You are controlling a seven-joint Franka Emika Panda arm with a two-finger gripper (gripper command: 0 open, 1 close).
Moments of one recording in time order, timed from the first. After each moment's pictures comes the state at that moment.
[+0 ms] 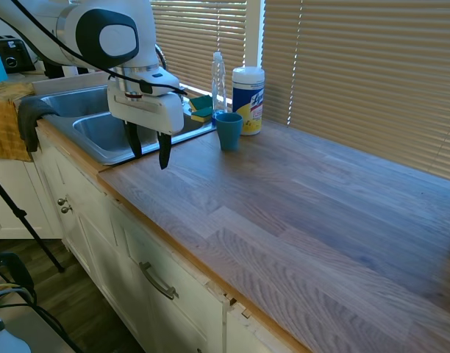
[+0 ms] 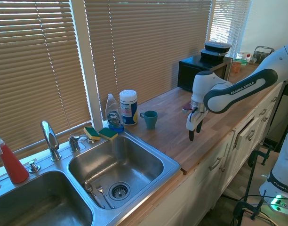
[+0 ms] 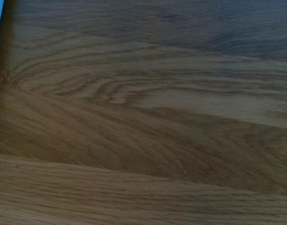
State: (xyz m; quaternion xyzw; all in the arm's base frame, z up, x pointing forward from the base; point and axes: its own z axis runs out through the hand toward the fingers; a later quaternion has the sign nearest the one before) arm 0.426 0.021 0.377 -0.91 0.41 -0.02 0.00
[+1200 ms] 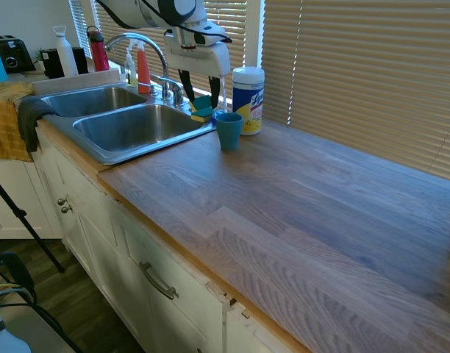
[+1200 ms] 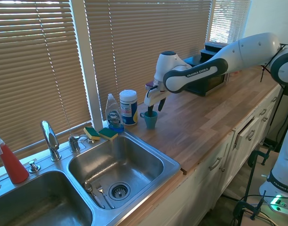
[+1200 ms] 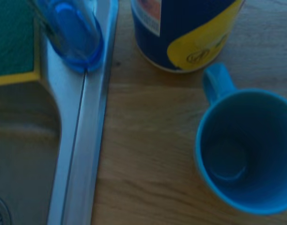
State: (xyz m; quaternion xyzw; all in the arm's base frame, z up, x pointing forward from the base) arm 0.647 0.038 0.455 -0.89 0.45 -0.11 0.05
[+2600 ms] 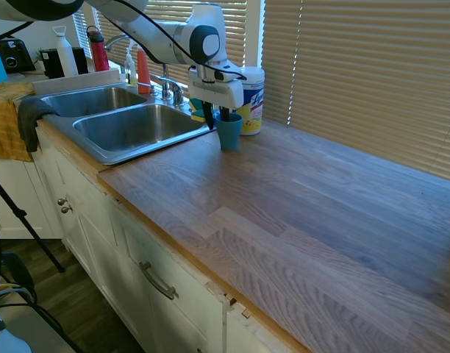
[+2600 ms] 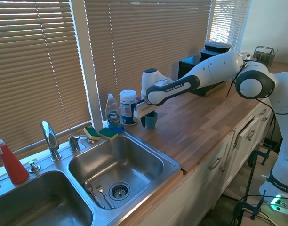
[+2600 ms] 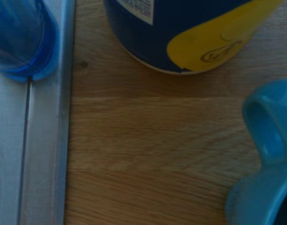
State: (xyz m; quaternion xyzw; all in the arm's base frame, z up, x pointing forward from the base) arm 0.709 0.038 0.362 -0.88 0.47 -0.06 0.02
